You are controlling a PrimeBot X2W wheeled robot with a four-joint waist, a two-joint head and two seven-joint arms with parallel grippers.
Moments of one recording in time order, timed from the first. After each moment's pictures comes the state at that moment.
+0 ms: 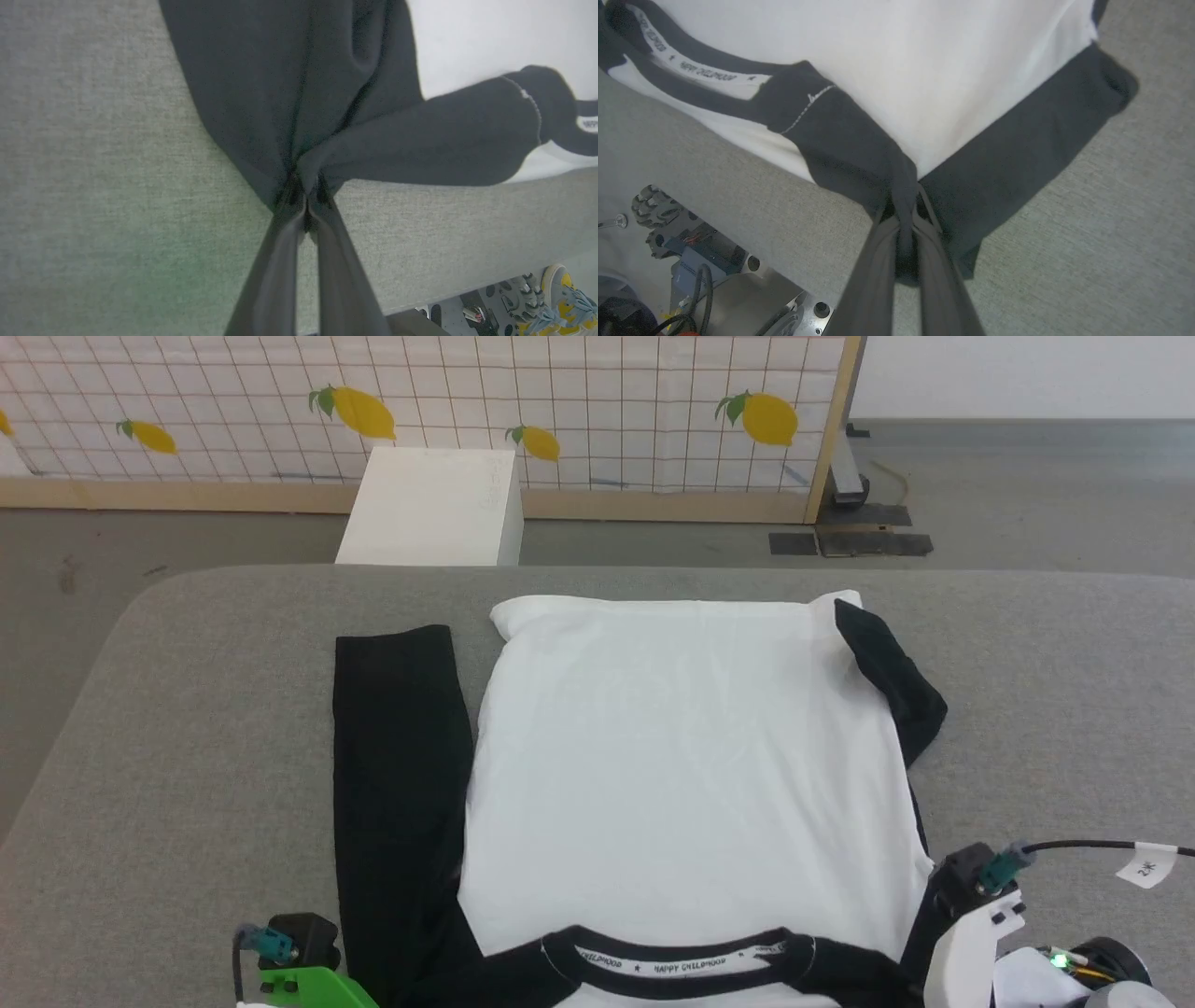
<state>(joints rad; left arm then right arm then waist) -0.04 0.58 -0.66 0.17 -1.01 0.18 0.34 -0.01 -0.43 0.32 0.07 0.56 0.13 0.78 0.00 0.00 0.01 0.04</state>
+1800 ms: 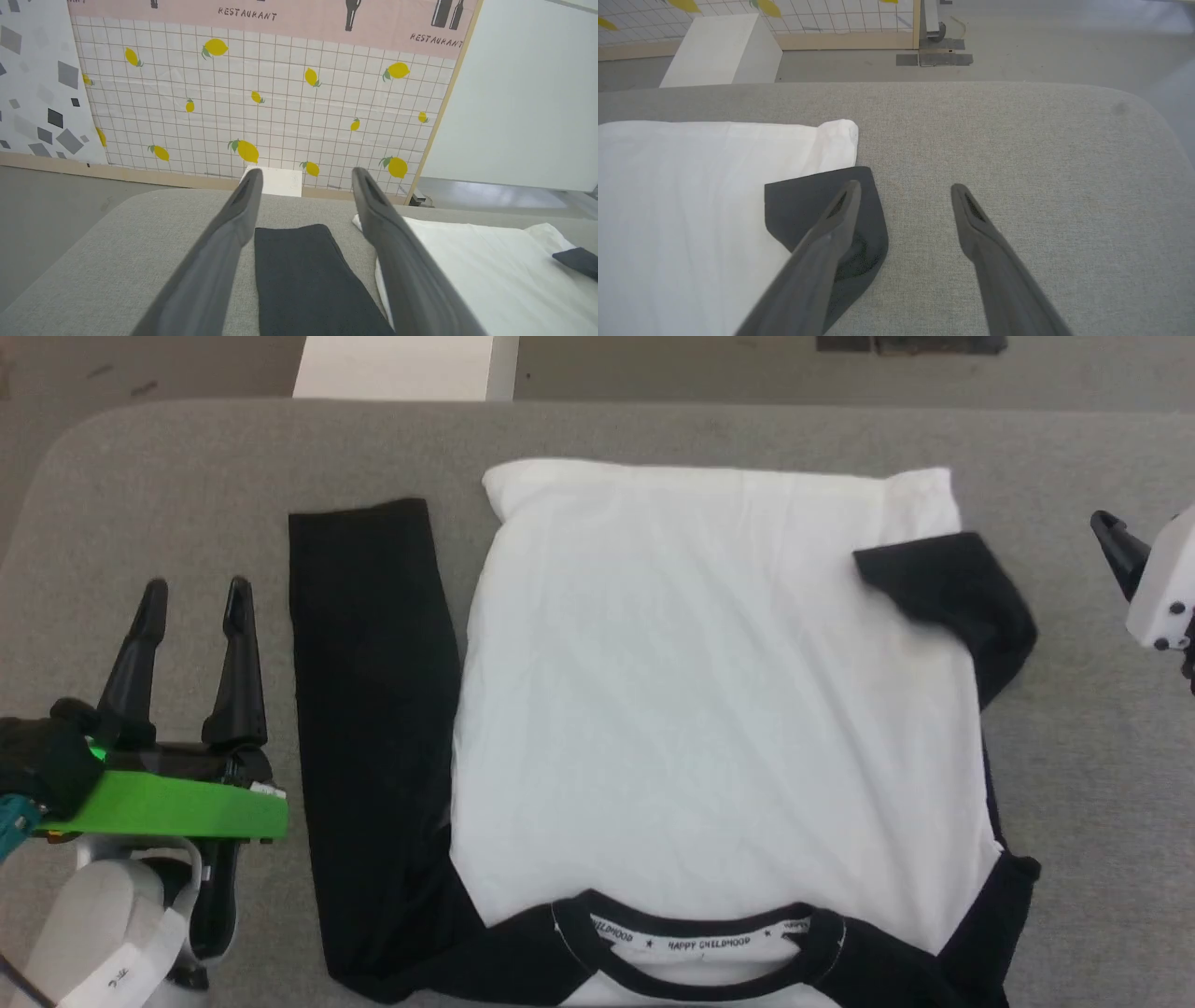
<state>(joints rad) -0.19 0.40 -0.11 -0.07 -0.55 0.00 -0.26 -0.62 -0.25 -0.23 0.19 0.20 0.13 0.83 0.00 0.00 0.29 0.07</state>
